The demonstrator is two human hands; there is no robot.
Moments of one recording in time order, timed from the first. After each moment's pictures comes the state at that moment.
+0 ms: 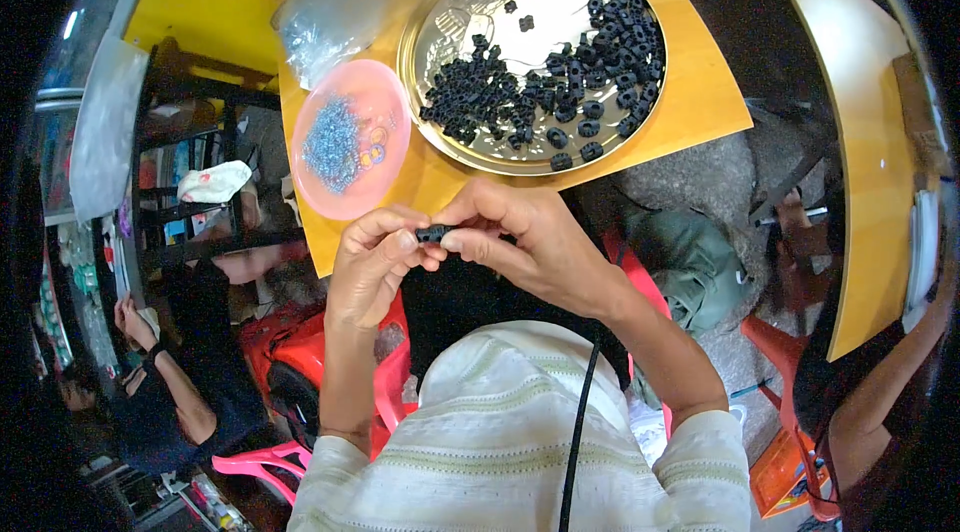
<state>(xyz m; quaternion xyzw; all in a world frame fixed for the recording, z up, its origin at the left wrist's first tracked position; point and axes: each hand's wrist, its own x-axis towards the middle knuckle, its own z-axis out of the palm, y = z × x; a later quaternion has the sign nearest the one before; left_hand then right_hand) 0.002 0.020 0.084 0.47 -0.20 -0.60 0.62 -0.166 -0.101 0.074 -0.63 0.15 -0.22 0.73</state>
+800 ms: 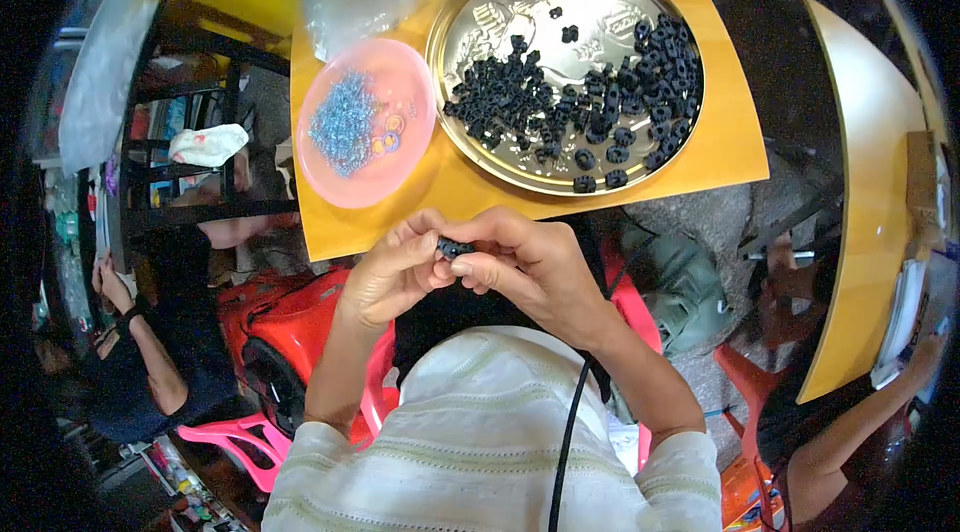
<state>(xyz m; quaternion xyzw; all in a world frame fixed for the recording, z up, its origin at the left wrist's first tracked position) 0.009 0.021 0.061 0.34 -0.03 -0.73 0.60 -0.156 -0.091 0.070 -0.59 0.17 -0.17 0.77</state>
